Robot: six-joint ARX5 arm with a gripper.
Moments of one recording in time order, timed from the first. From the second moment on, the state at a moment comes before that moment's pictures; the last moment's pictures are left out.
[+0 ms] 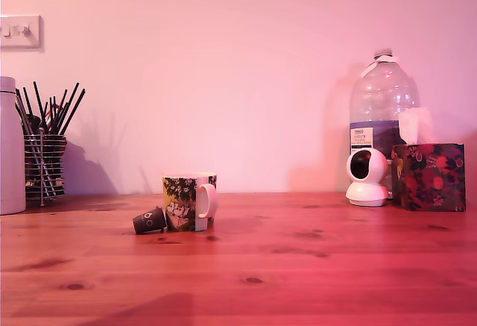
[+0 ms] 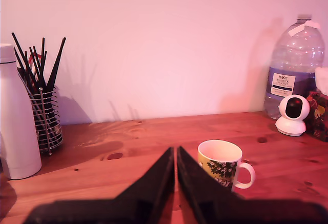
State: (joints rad) arm -0.09 0.12 0.16 0.01 0.20 -0.12
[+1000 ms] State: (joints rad) arm -0.08 0.20 0.16 -0.07 0.28 -0.11
